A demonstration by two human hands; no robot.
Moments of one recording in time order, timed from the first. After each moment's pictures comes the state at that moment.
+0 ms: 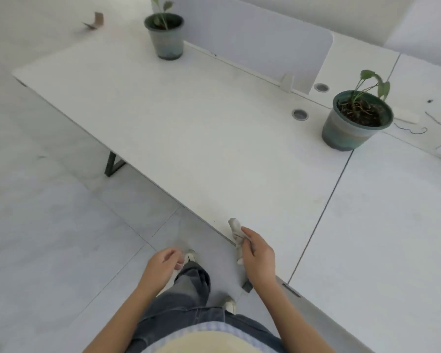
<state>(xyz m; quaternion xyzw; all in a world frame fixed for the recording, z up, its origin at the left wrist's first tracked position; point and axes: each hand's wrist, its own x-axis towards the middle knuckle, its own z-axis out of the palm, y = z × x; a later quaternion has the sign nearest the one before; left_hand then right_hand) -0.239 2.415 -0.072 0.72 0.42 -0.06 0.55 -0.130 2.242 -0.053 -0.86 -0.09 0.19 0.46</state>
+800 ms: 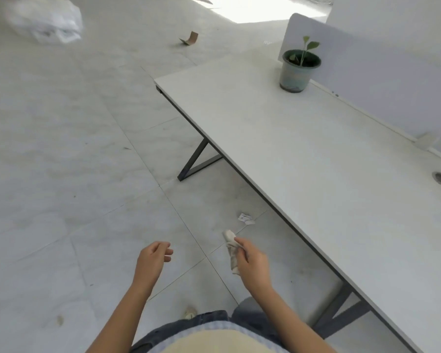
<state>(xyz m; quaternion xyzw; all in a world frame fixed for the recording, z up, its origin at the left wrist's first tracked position) -0.392 2.689 -0.065 0.59 0.57 0.12 0.56 -0.245 2.543 -0.068 -0.85 -0.26 0.26 0.38</state>
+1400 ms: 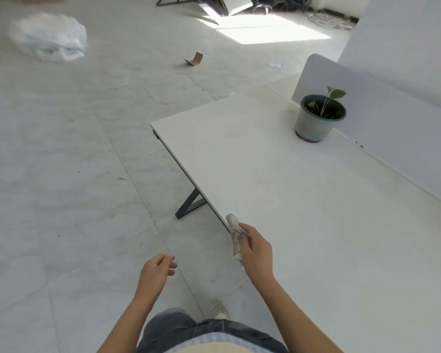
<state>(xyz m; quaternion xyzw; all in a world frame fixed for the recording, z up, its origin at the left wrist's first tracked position) -0.246 2.860 -0.073 0.59 0.56 0.11 0.57 -0.079 2.744 -0.036 -0.83 -0.23 0.24 0.45</state>
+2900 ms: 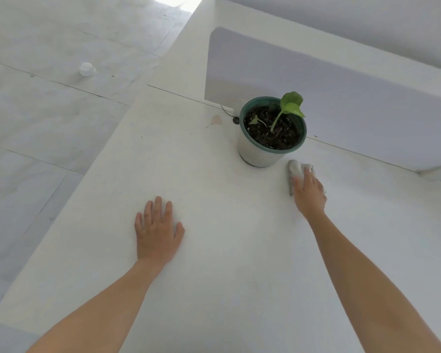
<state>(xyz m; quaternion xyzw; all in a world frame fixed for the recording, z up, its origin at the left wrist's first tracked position) 0.172 3.141 -0.114 0.98 0.13 -0.09 0.11 0.314 2.840 -0.068 -0.96 0.14 0.10 0.23</state>
